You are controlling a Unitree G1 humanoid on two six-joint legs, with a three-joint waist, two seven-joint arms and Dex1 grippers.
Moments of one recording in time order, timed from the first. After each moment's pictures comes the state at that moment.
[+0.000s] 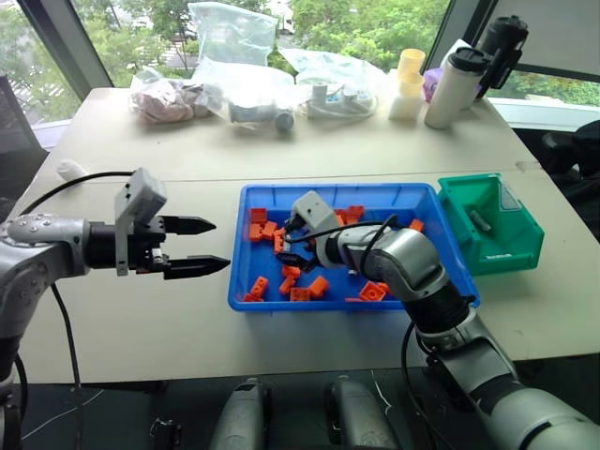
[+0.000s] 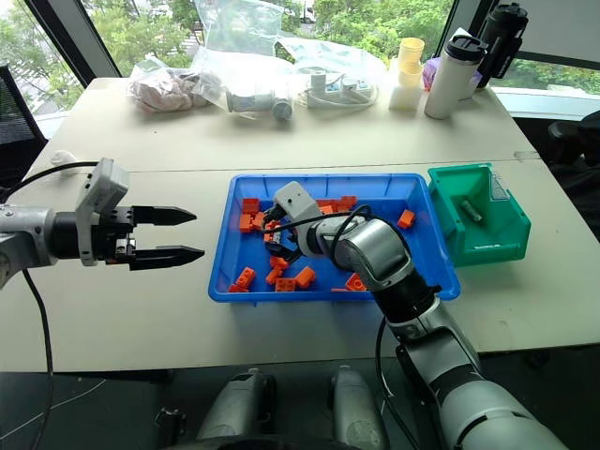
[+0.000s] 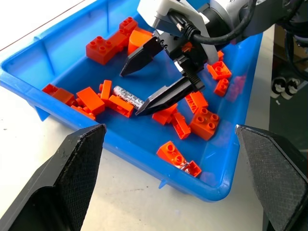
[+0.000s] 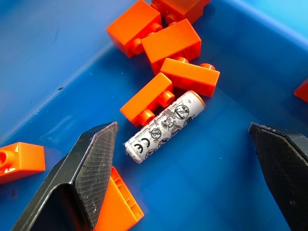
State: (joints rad) left arm -0.34 1.02 0.18 -0.32 -0.80 0.89 -1.06; right arm -0.75 -0.26 0.39 -0.08 0.37 1.18 0.30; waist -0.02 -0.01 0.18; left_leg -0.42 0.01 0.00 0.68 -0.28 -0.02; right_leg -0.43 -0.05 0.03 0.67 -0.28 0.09
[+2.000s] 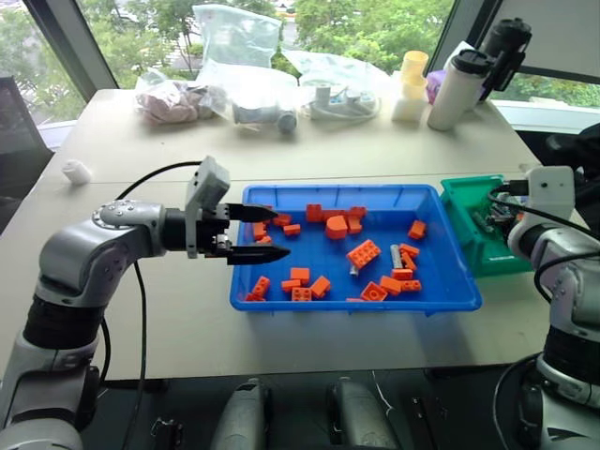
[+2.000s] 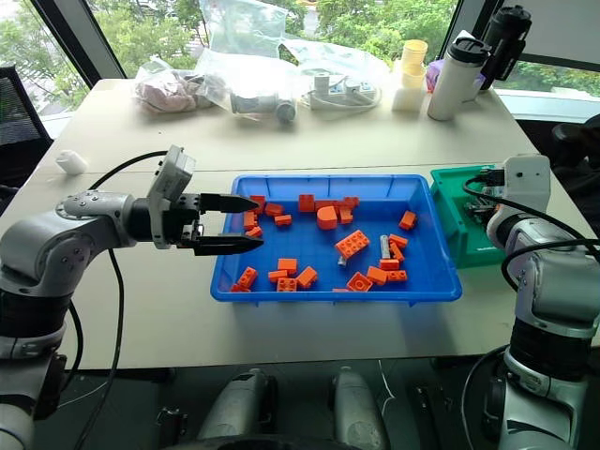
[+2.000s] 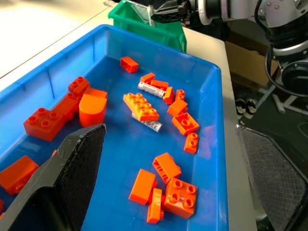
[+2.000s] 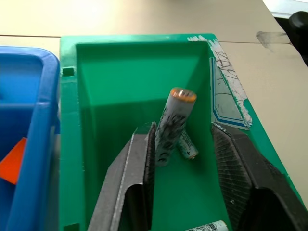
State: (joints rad) left arm -0.58 0.74 -0.02 -0.25 -0.75 0.86 -1.04; right arm -0.42 -0.61 -0.42 -0.27 0.13 1.18 0.20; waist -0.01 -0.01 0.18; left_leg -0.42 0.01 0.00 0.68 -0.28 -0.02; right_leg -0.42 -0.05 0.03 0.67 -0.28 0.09
